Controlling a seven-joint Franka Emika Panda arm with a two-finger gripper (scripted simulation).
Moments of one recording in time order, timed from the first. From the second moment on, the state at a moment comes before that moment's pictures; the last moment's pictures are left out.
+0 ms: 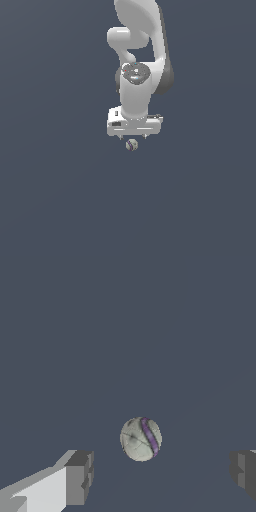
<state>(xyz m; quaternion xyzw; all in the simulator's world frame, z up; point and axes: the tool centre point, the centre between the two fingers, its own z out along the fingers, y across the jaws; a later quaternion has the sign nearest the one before) -0.005 0.021 0.160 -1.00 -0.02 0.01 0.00</state>
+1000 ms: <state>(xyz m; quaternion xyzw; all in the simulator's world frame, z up) -0.013 -0.005 0.150 -1.00 0.04 0.02 0.01</state>
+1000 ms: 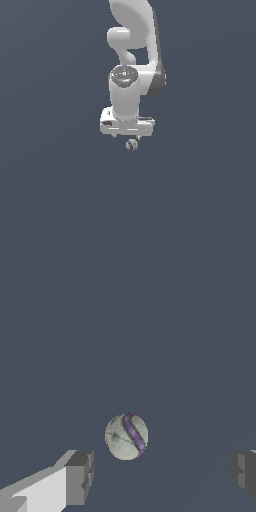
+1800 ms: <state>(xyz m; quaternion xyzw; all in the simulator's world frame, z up) -0.020 0.004 0.133 -0.98 0.19 0.02 0.01</state>
